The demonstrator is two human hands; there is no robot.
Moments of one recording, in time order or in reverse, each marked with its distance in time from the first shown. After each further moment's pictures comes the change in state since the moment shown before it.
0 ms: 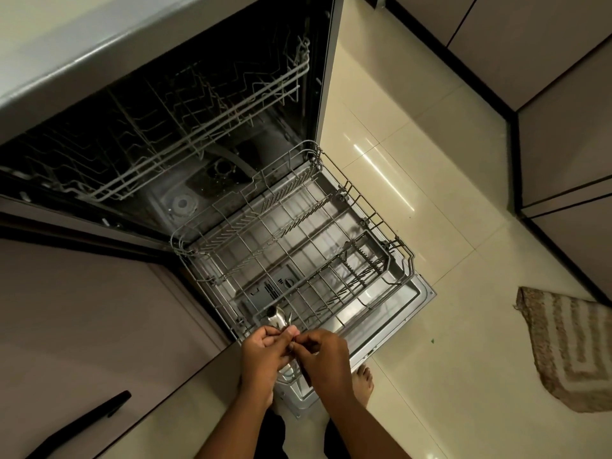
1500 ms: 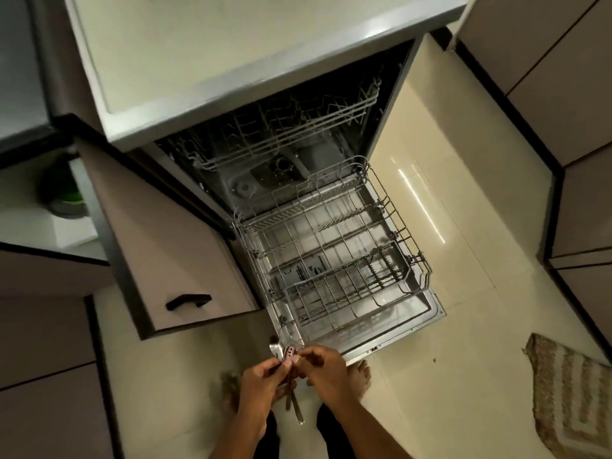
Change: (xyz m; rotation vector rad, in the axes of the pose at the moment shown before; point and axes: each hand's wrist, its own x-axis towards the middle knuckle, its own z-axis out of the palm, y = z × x) left_hand -0.134 -0.049 -0.067 -0.122 0.088 -0.135; right_hand -0.106 -0.027 -0.024 0.100 -0.396 0.109
